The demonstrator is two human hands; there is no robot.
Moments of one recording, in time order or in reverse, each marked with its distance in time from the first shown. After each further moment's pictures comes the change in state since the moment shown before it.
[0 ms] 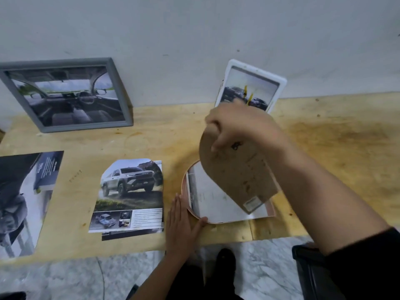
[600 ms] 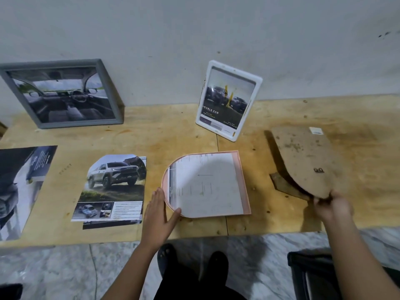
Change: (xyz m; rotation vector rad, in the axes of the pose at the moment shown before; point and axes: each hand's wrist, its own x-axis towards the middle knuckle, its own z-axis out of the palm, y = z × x) left_hand 0.018 -0.035 -0.019 -0.061 -0.016 -0.029; right_hand -0.199 0.132 0.205 2.230 1.189 1.476
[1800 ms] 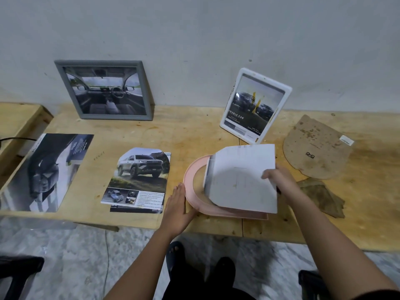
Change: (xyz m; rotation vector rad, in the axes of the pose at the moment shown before) left_hand 0.000 0.006 -0.013 -0.055 -0.134 -0.044; right_hand -0.073 0.094 0.108 -1.281 -0.603 -0.245
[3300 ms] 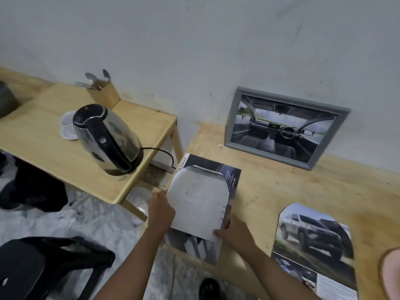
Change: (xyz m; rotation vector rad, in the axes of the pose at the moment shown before) left_hand 0.038 -0.376 -0.361 -0.005 0.391 -0.581; right_hand -0.088 -0.098 0.572 -0.544 -0.507 -0.244
